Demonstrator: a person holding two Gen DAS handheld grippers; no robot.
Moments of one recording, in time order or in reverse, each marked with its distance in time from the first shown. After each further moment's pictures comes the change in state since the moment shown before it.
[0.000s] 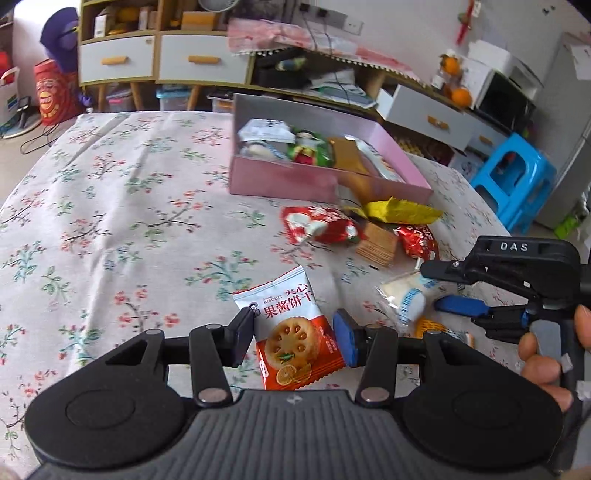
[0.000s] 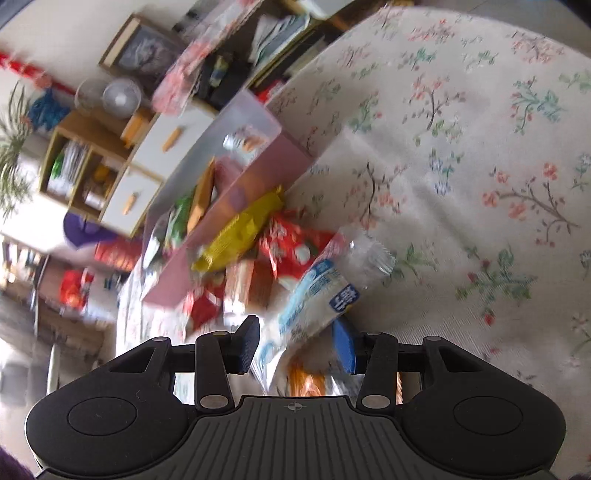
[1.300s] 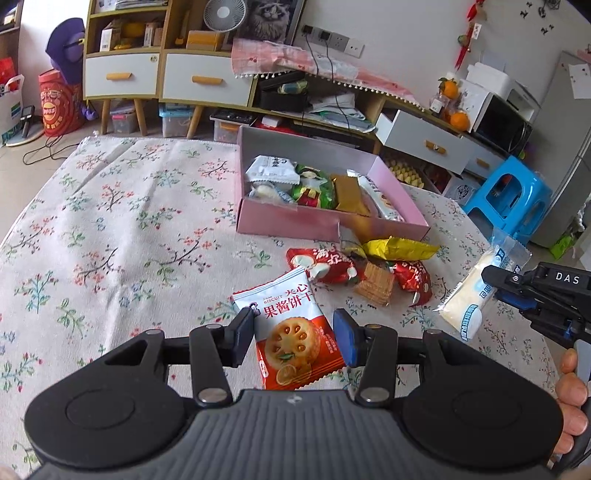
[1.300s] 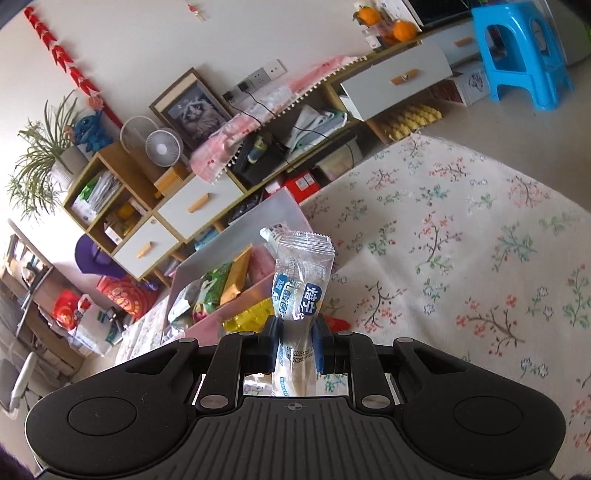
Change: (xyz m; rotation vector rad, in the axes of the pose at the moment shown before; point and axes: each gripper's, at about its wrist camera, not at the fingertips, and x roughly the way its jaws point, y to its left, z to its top) left arm -0.013 0.009 0.024 0.002 -0.061 -0.023; right arm -0.062 0.016 0.007 -0.213 -0.268 0.036
